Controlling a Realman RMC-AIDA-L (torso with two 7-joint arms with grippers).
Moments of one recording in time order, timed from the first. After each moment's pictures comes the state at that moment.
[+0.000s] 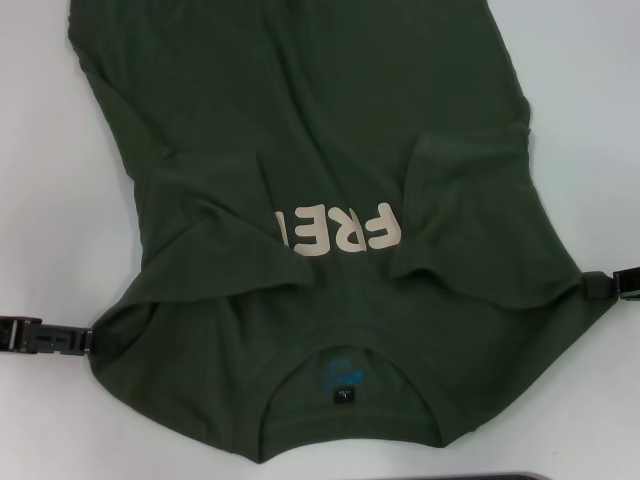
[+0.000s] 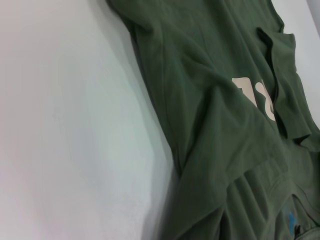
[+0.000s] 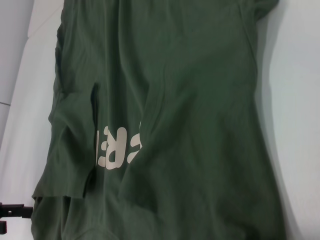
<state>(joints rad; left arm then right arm) -0.44 -1.96 0.58 0.70 2.48 1.78 -2.13 0.43 1.92 -0.36 -0.58 -2.52 -1.70 2.12</state>
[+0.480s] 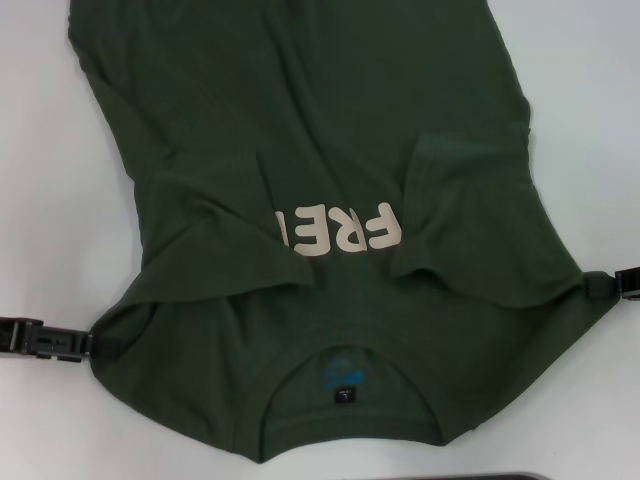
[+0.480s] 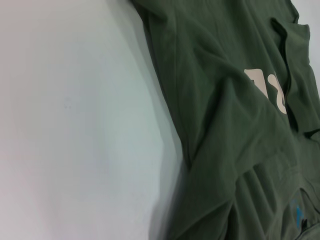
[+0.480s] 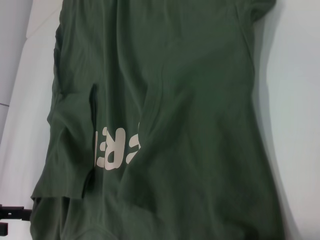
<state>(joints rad) -0.46 -1.95 0.59 0.69 2.53 1.78 -2.17 0.43 1.92 -0.36 -0.58 -2.52 -1.70 2.13</state>
